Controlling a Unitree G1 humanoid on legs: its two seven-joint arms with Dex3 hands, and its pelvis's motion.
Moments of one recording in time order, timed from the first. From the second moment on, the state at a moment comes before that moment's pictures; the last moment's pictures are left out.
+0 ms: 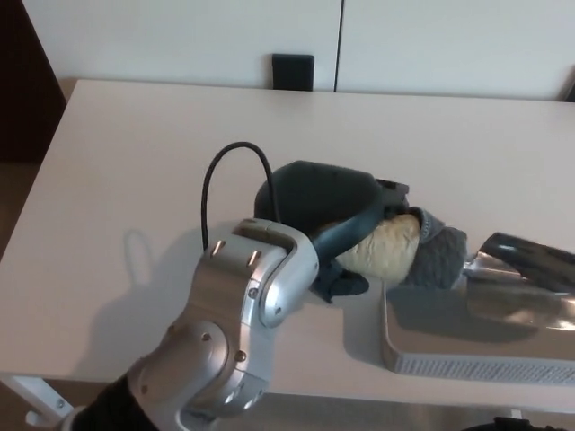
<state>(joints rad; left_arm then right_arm) -0.47 0.26 -0.71 -0.26 1.00 0.54 -0.54 0.34 -0.51 0.14 0.13 -0.10 0.07 0.40</state>
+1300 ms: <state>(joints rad) -0.49 0.25 -0.93 -0.18 1.33 0.45 -0.47 0.31 -0.52 0.14 0.10 -0.11 0.11 0.41</state>
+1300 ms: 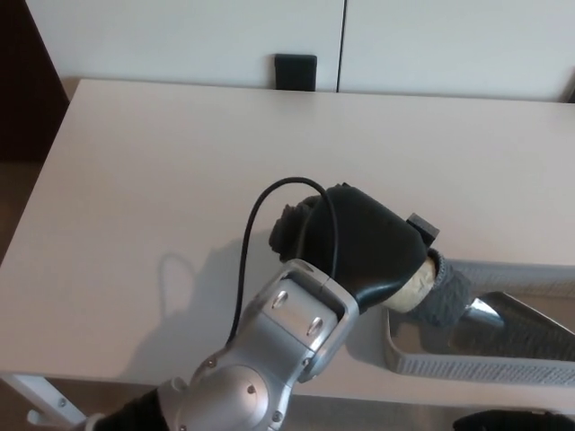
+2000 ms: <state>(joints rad) -0.43 0.13 -0.94 -0.13 1.33 0.44 -0.50 0.30 -0.54 0.14 0.09 -0.11 0.12 0.45</state>
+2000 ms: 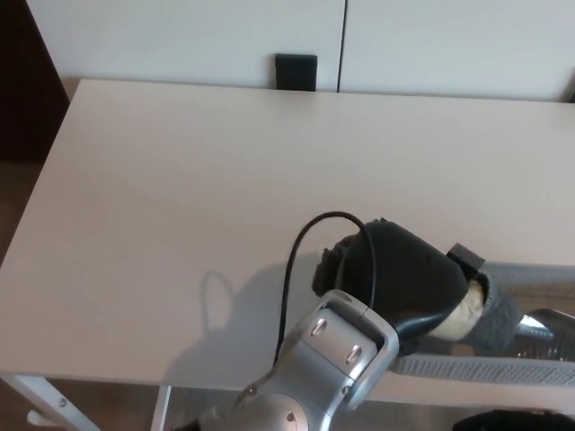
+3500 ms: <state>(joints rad) -0.26 0.21 -0.25 -0.79 0.88 0.39 -0.84 0.36 -0.56 0.18 0.08 -0.12 0.12 0.47</state>
